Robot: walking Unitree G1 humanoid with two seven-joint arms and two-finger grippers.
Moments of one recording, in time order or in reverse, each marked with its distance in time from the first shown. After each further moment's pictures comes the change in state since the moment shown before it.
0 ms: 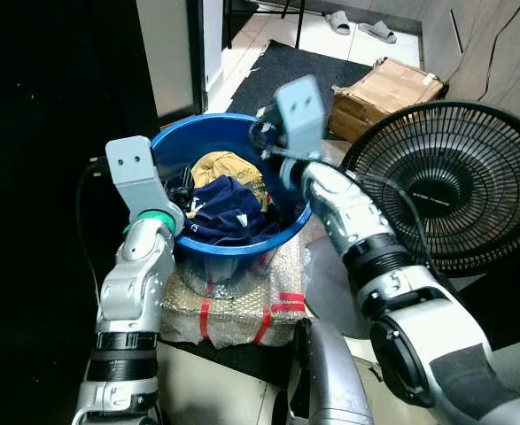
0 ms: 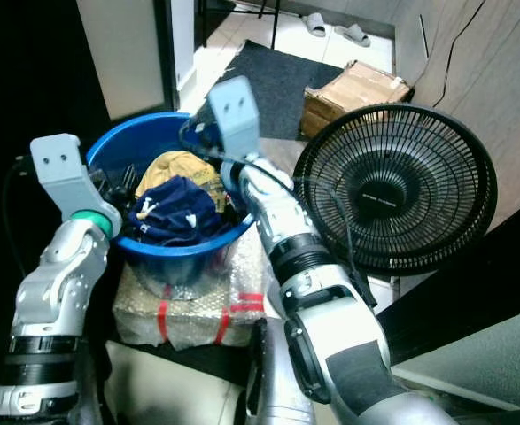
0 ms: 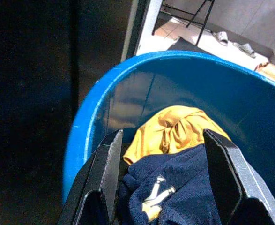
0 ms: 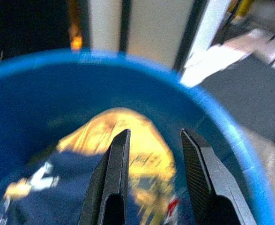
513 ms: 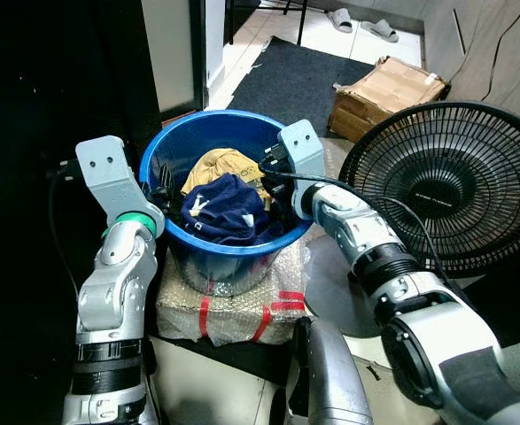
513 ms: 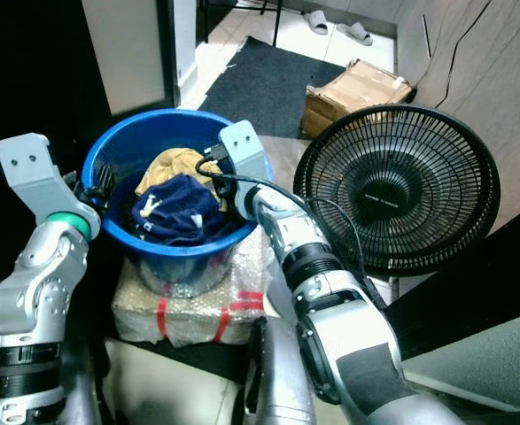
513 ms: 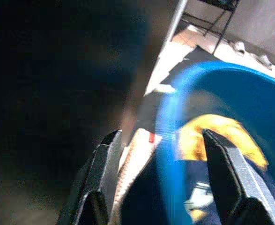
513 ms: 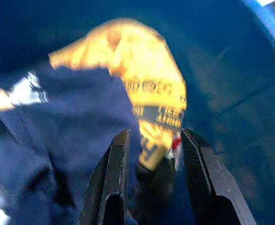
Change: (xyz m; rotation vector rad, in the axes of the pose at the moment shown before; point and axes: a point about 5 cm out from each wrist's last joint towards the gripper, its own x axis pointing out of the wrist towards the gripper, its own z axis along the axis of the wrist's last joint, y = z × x) left arm -0.010 0.015 0.012 -0.003 -0.027 0.052; right arm -0.026 -0.042 -0.052 -0.043 0.271 0.026
